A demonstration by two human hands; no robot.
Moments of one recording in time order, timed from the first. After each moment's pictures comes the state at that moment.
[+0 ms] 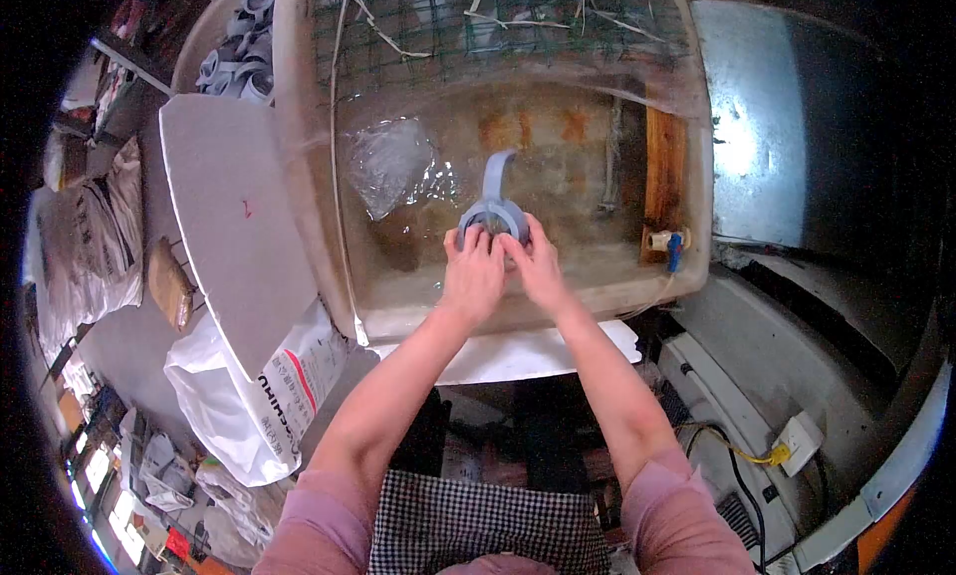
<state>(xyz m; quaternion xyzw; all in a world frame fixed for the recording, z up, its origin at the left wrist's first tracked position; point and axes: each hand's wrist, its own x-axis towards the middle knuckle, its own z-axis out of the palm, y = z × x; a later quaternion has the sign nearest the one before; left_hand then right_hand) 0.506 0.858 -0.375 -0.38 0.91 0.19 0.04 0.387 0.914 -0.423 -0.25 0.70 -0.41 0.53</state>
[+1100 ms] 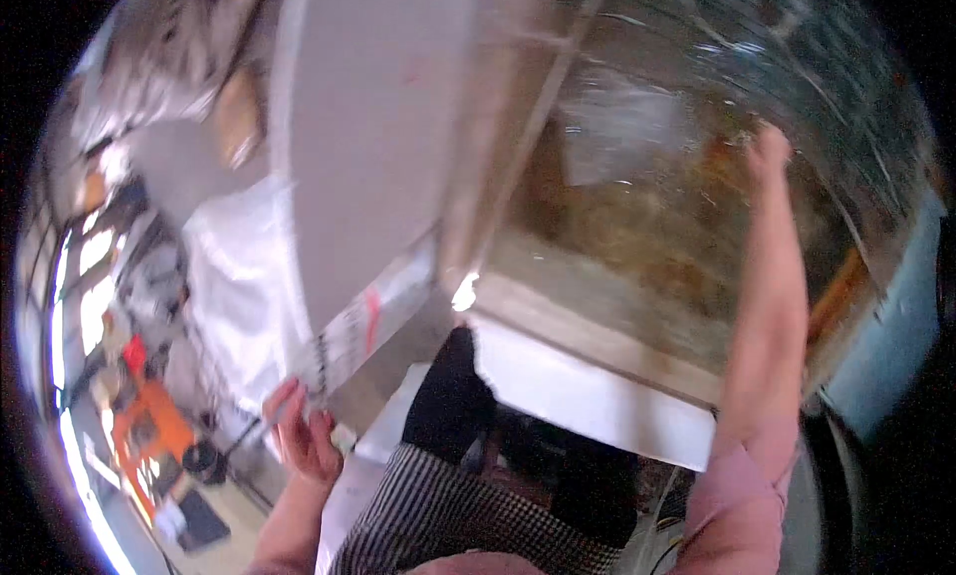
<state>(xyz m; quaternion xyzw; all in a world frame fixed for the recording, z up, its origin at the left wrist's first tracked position) 0.803 0.949 -0.191 -0.71 0.70 0.08 -0.07 0.278 0.663 -0.630 -0.69 0.71 -0.05 0.13</state>
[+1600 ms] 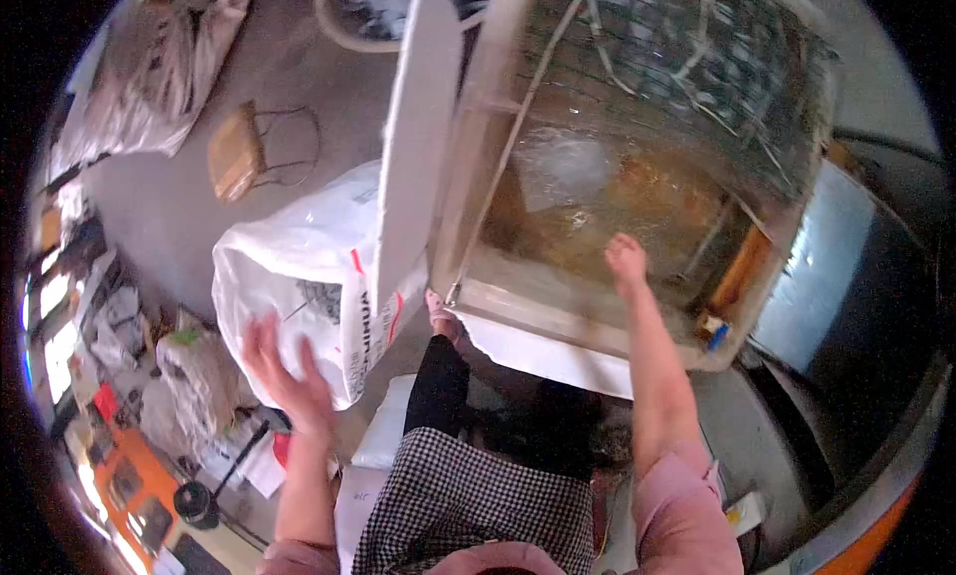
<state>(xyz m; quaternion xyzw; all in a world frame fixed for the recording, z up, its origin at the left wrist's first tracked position) 0.823 0.871 -0.150 -0.78 0.61 0.02 -0.14 0.410 0.849 -0.495 -0.04 0.69 -0.36 0.62</state>
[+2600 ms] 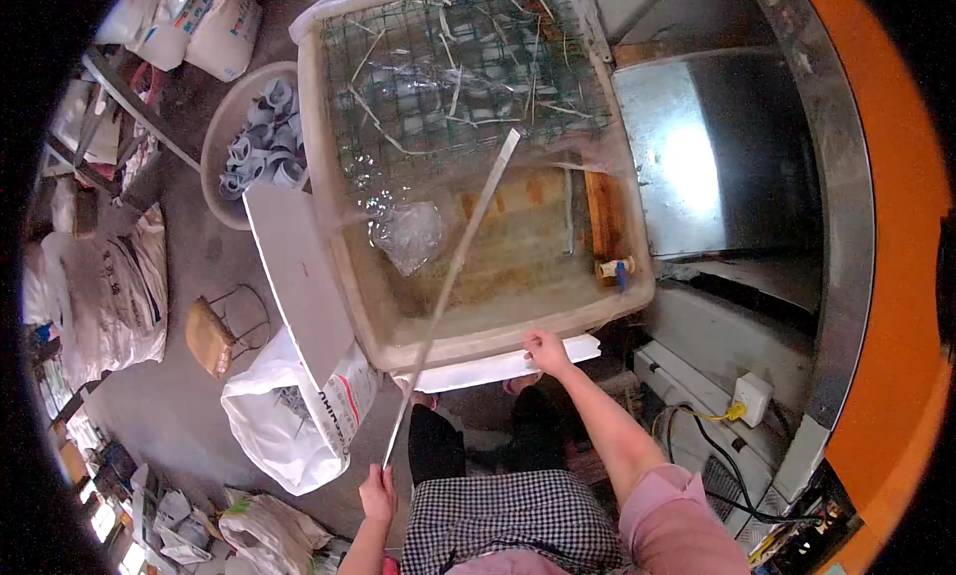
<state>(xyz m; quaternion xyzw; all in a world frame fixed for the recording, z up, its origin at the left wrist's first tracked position) 0.778 1.014 -0.133 -0.67 0.65 0.33 0.14 0.379 1.006 -0.319 -0.21 0.75 -0.22 0.58</state>
